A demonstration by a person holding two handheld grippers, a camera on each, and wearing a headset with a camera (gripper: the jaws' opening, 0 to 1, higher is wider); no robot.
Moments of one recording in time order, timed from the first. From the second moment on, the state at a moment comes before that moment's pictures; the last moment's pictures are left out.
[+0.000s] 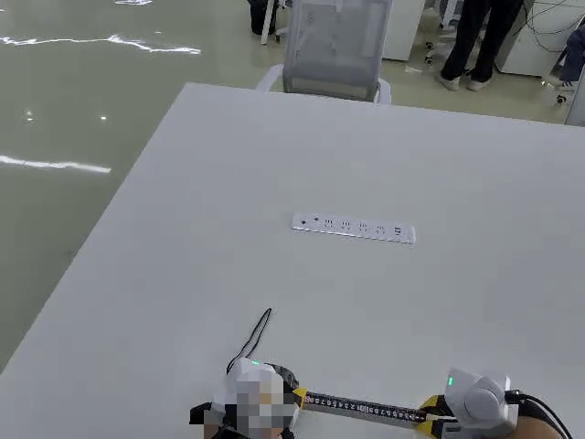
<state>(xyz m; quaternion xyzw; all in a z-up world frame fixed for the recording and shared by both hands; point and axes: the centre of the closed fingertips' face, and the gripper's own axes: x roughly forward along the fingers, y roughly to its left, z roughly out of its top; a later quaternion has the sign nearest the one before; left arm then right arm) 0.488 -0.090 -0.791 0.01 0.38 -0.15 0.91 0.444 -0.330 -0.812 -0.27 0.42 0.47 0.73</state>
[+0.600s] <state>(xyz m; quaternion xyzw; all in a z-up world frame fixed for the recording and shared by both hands) 0.488 -0.090 -0.791 0.01 0.38 -0.15 0.91 0.448 -0.323 -0.813 -0.28 0.42 0.48 0.72</state>
